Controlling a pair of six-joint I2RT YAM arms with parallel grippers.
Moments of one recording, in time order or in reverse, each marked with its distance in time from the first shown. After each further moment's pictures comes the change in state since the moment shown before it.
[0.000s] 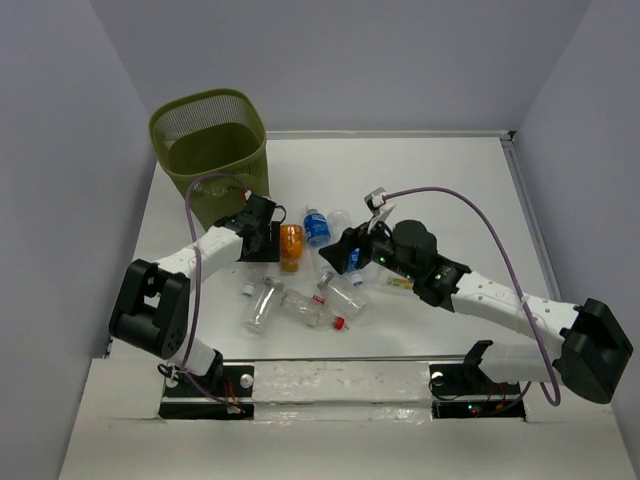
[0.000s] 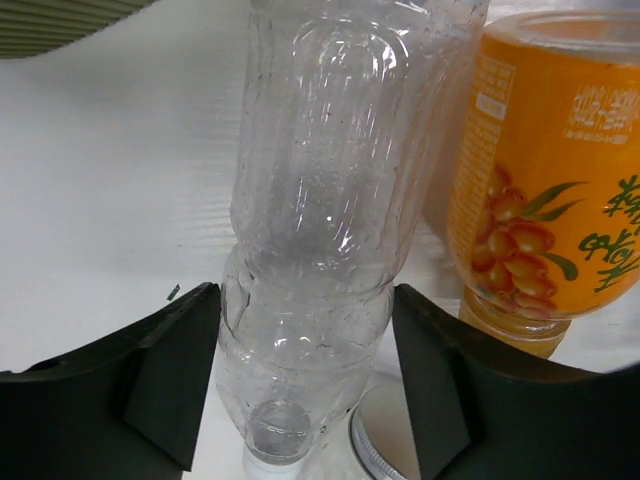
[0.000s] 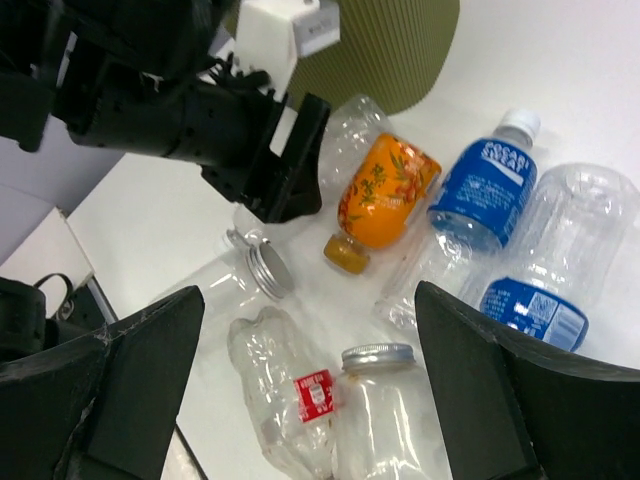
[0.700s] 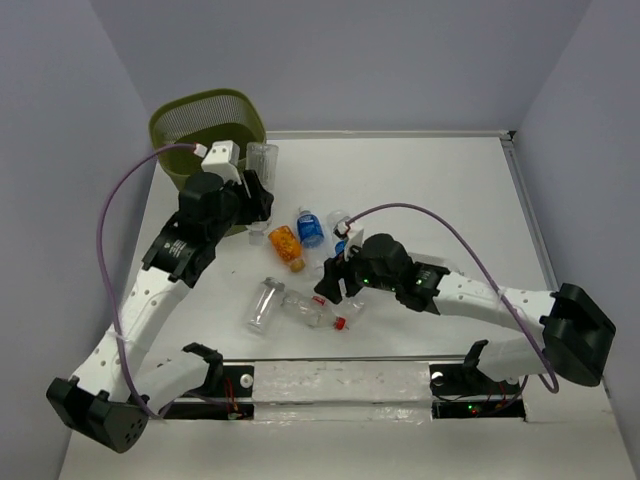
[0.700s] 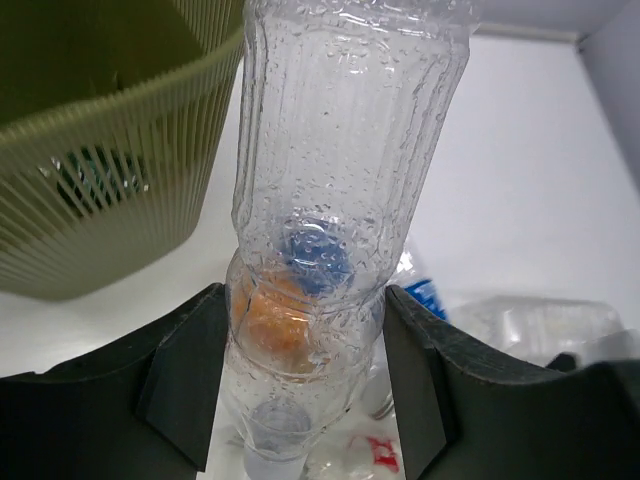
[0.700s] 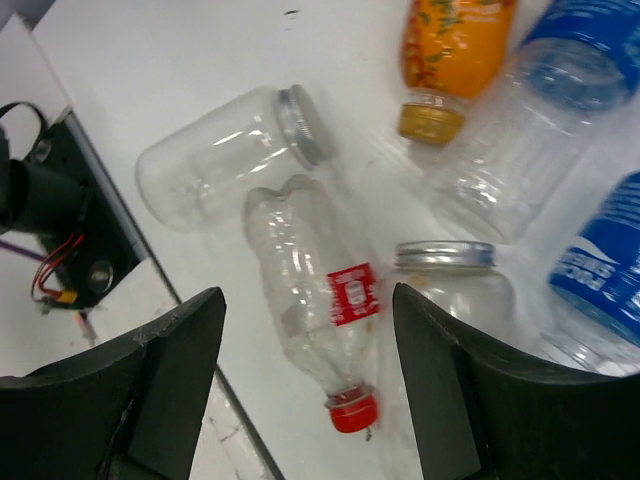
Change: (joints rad) left arm 0.000 -0.500 0.169 0.038 0.147 -0.016; right arm 0.092 0.106 0.003 -0.203 -0.100 -0.032
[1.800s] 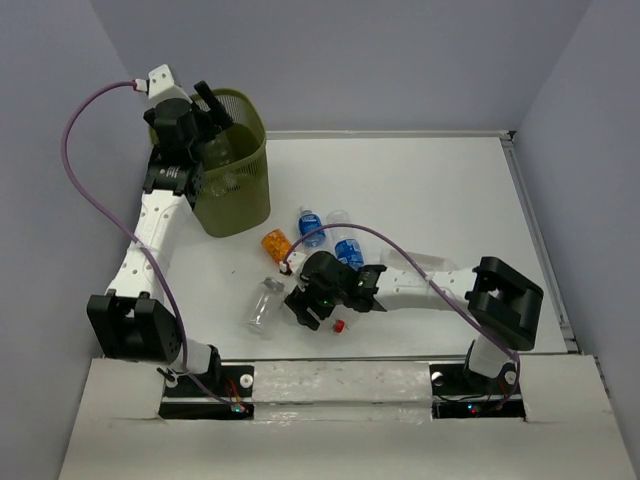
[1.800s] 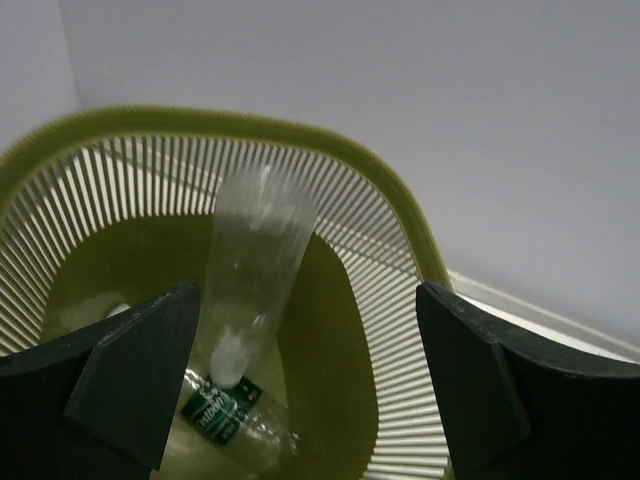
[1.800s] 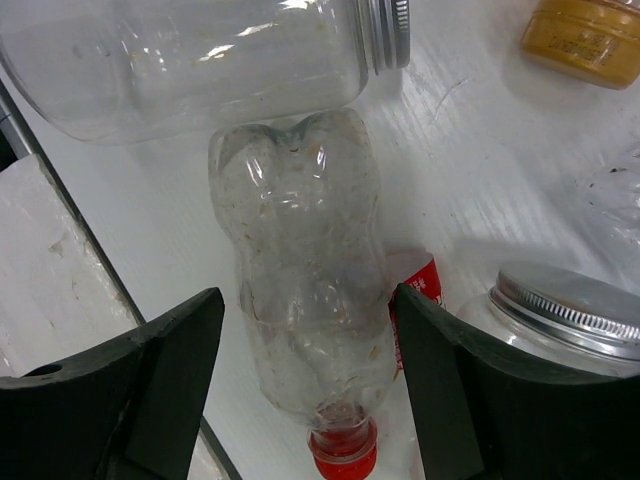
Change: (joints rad) left arm 0.314 0.445 0.408 0.333 -0.180 -0.053; right arm 0.189 0.384 0.285 -0.267 0.031 -0.217
